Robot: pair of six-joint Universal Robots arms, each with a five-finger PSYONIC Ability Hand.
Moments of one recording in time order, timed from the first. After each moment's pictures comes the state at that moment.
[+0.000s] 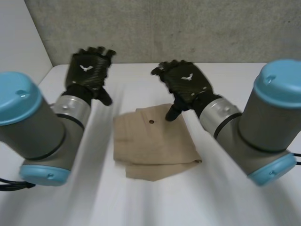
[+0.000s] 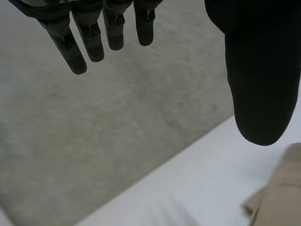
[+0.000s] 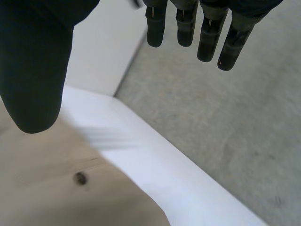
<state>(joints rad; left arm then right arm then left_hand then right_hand) 4.18 -1.86 -1.54 3.50 -1.69 3.37 2.14 -1.20 1.40 -0.17 1.34 2.98 0.19 0.20 0.21 0.21 0.05 0.20 0.22 0.21 0.24 0.07</state>
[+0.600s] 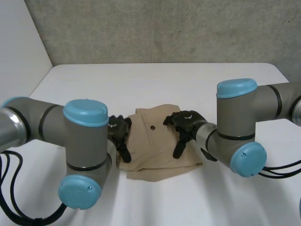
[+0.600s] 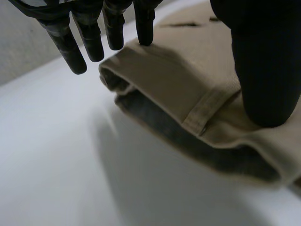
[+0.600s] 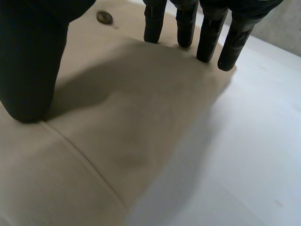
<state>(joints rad) 4.05 -2.20 -1.37 3.10 -1.84 3.22 2.11 -0.80 1.11 0.22 1.41 2.94 0.19 0.20 0.21 0.21 0.05 0.20 0.22 0.21 0.24 0.07</state>
